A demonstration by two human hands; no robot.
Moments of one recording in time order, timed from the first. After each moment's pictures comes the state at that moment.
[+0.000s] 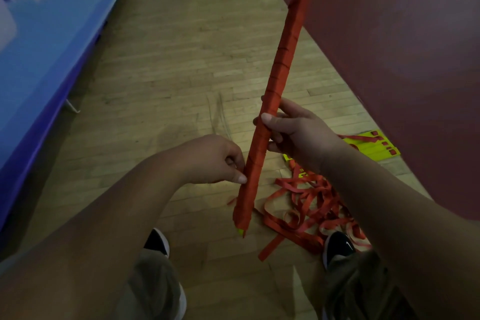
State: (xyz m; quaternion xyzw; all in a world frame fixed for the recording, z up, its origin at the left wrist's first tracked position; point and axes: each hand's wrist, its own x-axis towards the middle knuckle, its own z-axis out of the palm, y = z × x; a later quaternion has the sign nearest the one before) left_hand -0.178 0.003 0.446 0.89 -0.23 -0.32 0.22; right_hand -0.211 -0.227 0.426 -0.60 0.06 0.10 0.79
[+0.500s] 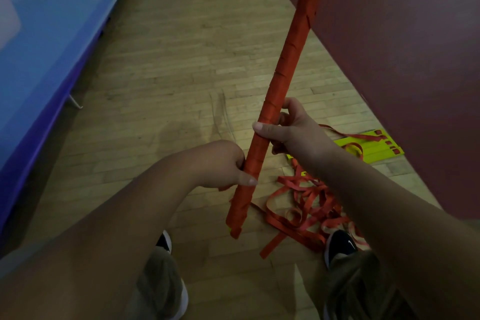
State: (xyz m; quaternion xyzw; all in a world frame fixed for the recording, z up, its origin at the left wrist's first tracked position) left_hand -0.187 -0.009 0.438 0.90 -0.22 -0.35 0.16; right_hand -0.214 -0.215 0.415 -0.71 0.06 0.06 0.70
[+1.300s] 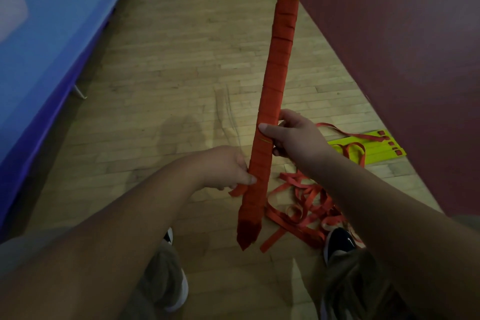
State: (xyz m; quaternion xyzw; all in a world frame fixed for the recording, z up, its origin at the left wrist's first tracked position) left_hand -0.198 0.002 0.414 0.88 -0.13 -0.38 0.24; right_hand -0.210 -0.199 0.391 -0.72 0.12 0.04 0.68
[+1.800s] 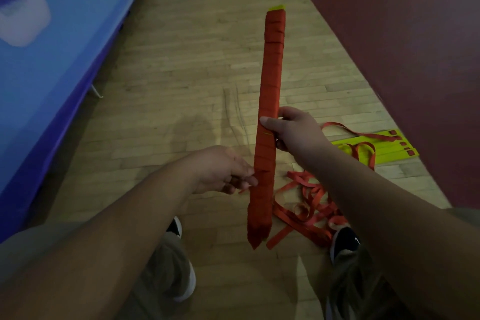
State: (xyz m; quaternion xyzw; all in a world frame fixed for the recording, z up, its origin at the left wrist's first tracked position) left_hand -0.213 0.020 0.406 0.74 0.04 -0.44 0.50; right_hand -0.200 -0.189 0.391 -0.71 0.14 0.04 0.69
